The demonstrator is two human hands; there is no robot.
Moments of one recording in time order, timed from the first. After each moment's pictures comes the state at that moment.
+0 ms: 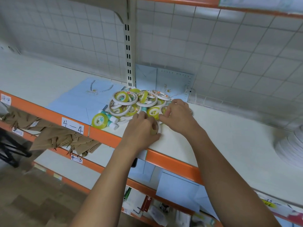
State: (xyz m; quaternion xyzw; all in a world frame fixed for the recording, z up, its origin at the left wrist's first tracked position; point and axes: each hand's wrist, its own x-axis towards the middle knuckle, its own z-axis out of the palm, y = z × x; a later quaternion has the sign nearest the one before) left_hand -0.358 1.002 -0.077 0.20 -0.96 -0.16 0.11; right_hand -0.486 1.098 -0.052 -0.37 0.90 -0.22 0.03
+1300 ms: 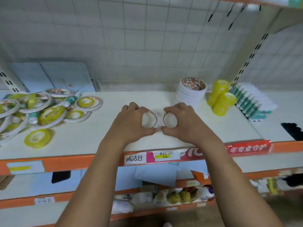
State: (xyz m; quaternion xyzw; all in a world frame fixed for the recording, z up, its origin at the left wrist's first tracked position) left_hand -0.464 1.215 -0.050 -0.01 -0.97 -0.22 0.03; right_hand -0.504 1.410 -0.040 -0.23 0.96 -0.17 0.00
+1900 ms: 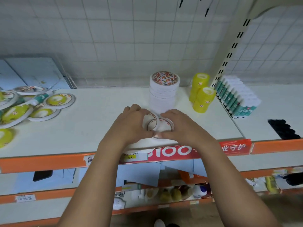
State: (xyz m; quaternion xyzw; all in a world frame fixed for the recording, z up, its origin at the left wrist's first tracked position) left_hand -0.496 1.315 -0.062 -0.02 -0.98 -0.21 0.00; right_hand -0.538 1.506 -0.068 -0.27 0.93 -0.24 0.09
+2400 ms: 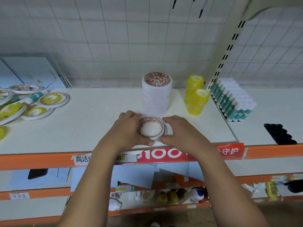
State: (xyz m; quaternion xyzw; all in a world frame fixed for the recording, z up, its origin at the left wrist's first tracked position) left_hand -0.491 1.331 -0.075 -0.01 -0.97 -0.23 -0.02; right_hand -0.532 1.529 -0.069 -0.25 0.94 -0.22 0.09
